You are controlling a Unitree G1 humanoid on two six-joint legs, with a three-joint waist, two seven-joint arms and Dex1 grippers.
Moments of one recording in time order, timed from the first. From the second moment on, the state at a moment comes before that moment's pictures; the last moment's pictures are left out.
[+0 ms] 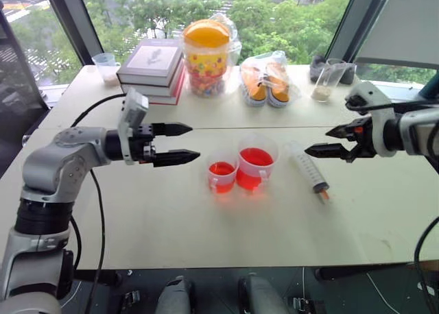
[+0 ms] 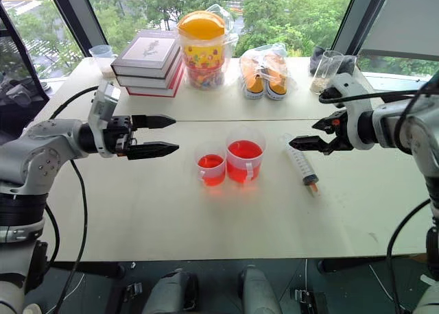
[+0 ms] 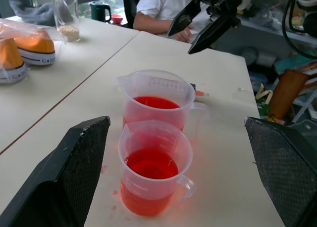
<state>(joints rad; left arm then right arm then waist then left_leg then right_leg) -0.65 0.73 0.05 -0.09 -0.71 0.74 -1.15 -0.94 -1.10 0.20 -0.04 0.59 1.40 0.82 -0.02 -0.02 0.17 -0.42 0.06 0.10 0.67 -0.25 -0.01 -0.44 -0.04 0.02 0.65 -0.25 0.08</state>
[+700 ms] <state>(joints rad) -0.62 0.67 0.02 -0.13 -0.69 0.72 -1.11 -1.28 -0.63 0.69 0.99 0.03 0.96 1.13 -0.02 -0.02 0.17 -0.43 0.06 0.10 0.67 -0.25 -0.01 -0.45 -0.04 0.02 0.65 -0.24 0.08</state>
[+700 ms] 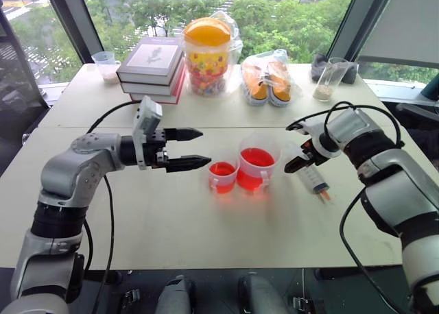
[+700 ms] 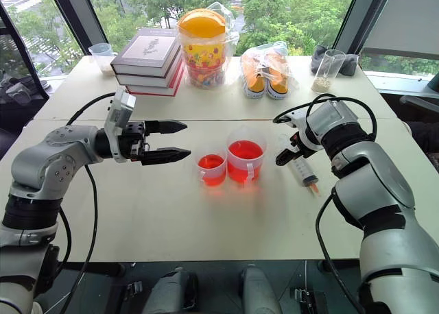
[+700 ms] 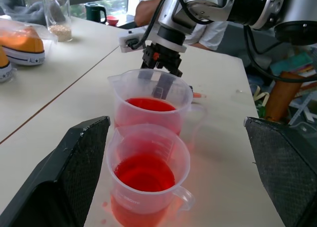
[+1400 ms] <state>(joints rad) -0.70 0.67 0.01 -0.07 -0.69 0.71 -1.13 -1.17 -0.63 -0.12 0.19 0.21 0.84 0.89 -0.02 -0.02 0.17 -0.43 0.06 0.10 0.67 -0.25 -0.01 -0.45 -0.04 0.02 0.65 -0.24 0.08</state>
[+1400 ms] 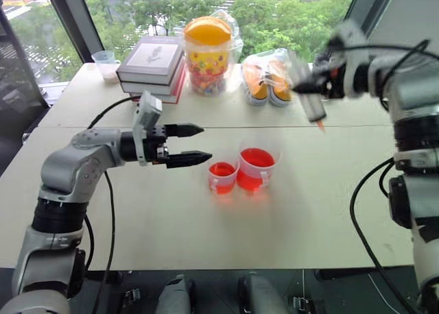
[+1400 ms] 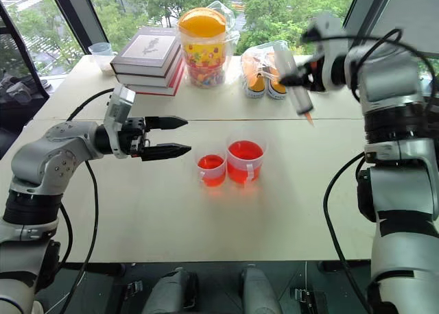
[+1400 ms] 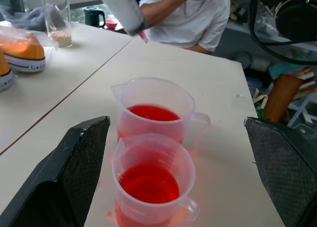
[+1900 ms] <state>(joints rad) -0.86 0.60 -0.02 0.06 -0.67 0.71 -1.18 -0.51 -0.30 -0.19 -0.45 0.39 0.68 0.56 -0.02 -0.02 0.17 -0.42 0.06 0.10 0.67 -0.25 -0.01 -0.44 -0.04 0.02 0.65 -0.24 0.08</state>
